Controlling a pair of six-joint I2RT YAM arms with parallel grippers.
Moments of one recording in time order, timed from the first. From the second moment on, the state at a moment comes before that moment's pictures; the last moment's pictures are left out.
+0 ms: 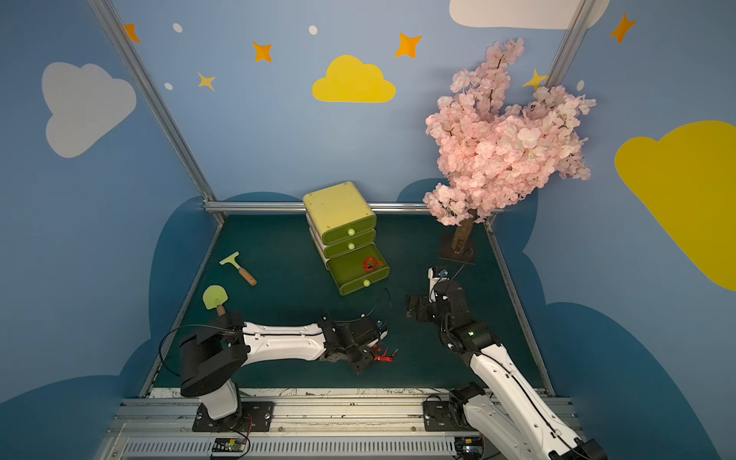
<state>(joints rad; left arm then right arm) -1.15 1.77 1.01 -0.40 -0.01 -0.27 0.43 0.83 0.63 -0.46 0.07 0.32</state>
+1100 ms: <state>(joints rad) -1.16 1.75 1.00 -0.41 -0.07 -0.33 0.41 0.82 0.62 -0.46 0.05 0.32</state>
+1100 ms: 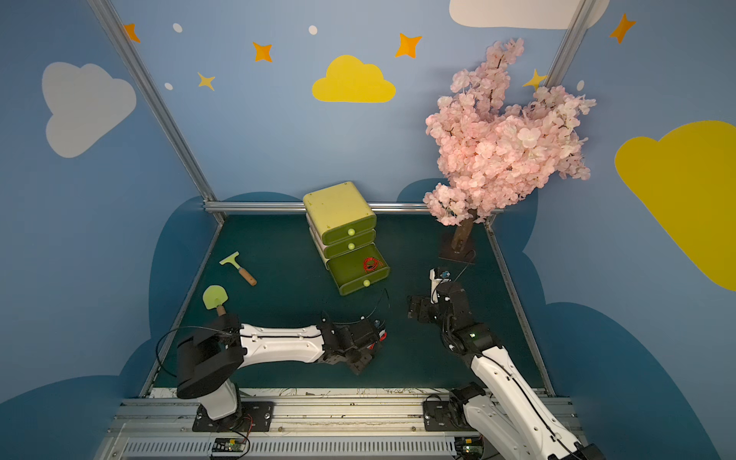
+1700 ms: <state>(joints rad) -1.12 1.59 1.07 -0.53 -0.17 -0.36 0.40 0.82 0.62 -0.45 0.01 0.32</state>
